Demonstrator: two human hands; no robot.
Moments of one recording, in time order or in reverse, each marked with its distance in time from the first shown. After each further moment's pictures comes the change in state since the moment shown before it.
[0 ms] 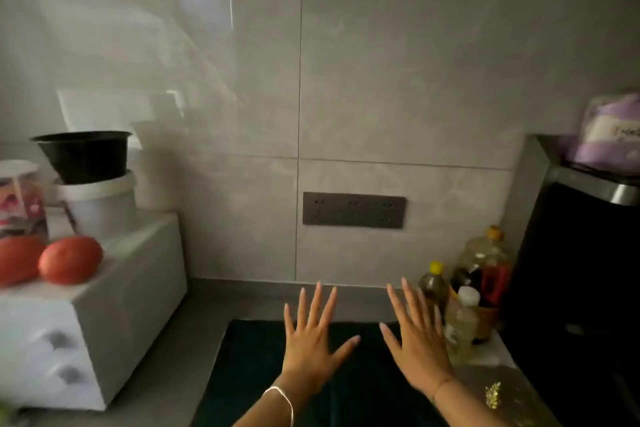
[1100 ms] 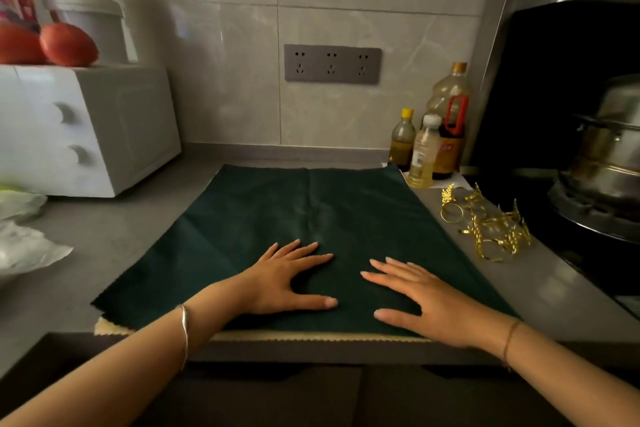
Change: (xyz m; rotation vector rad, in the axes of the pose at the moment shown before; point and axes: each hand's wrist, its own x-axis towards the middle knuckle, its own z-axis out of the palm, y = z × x) left_hand -0.230 -0.013 0.113 -0.032 -0.382 0.258; right_hand -0.264 0.073 0.112 0.080 -0.346 -0.424
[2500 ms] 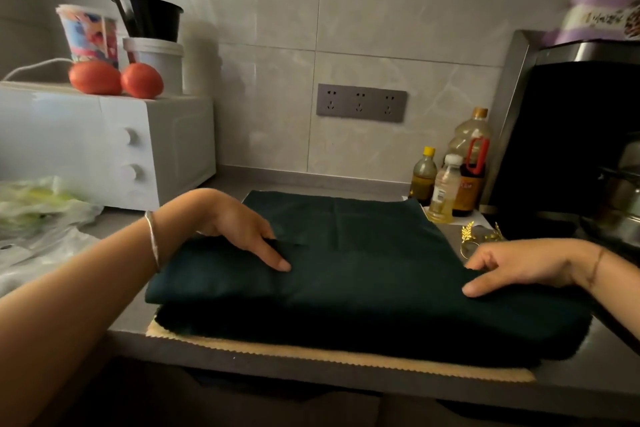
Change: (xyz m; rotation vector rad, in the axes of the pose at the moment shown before) left_hand -0.061 -0.002 -0.151 -0.209 -0.471 -0.377; right_hand -0.016 0.004 -0.138 0.483 -0.493 0.266
